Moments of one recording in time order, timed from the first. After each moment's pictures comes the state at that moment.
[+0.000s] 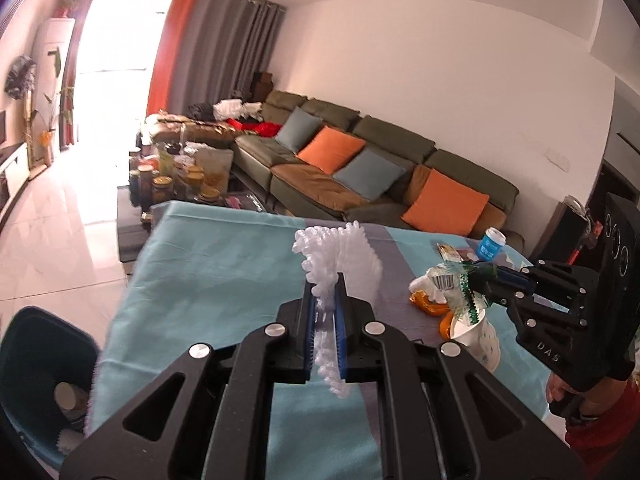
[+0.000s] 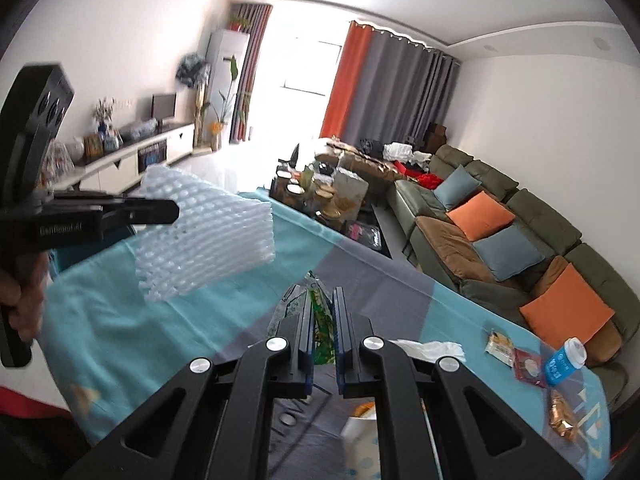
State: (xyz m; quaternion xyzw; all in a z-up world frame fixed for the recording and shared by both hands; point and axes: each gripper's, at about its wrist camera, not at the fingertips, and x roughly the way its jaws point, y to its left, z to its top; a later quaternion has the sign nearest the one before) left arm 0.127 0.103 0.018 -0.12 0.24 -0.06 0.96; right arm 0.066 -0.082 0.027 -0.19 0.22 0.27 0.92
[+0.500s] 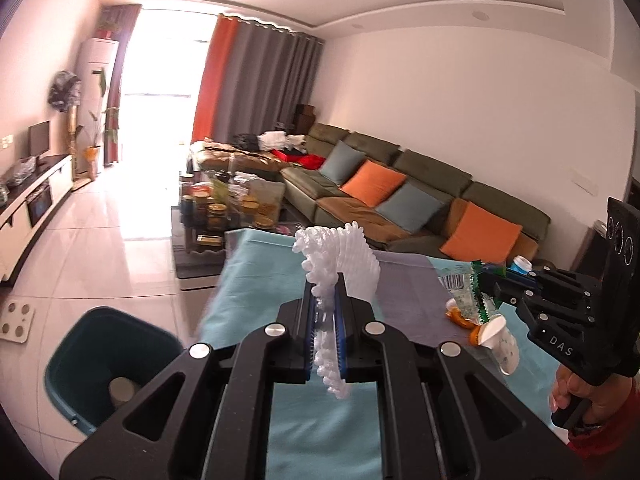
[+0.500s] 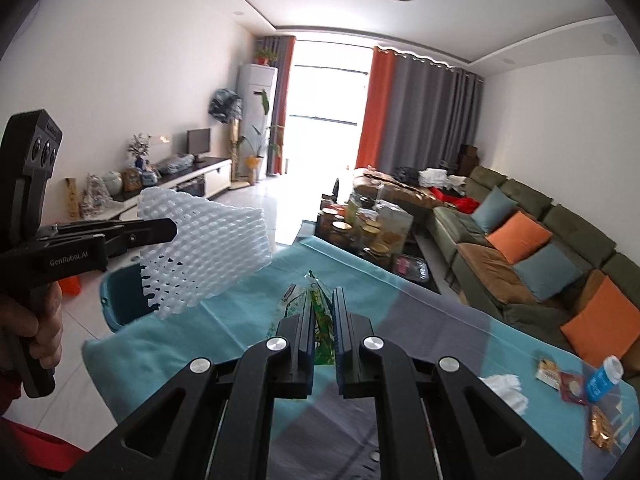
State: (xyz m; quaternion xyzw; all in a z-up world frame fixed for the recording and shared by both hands) left arm 0.043 0.148 0.052 -0.12 0.19 0.03 0.97; right arm 0.031 -0.039 0.047 -0.14 0.19 0.35 0.91
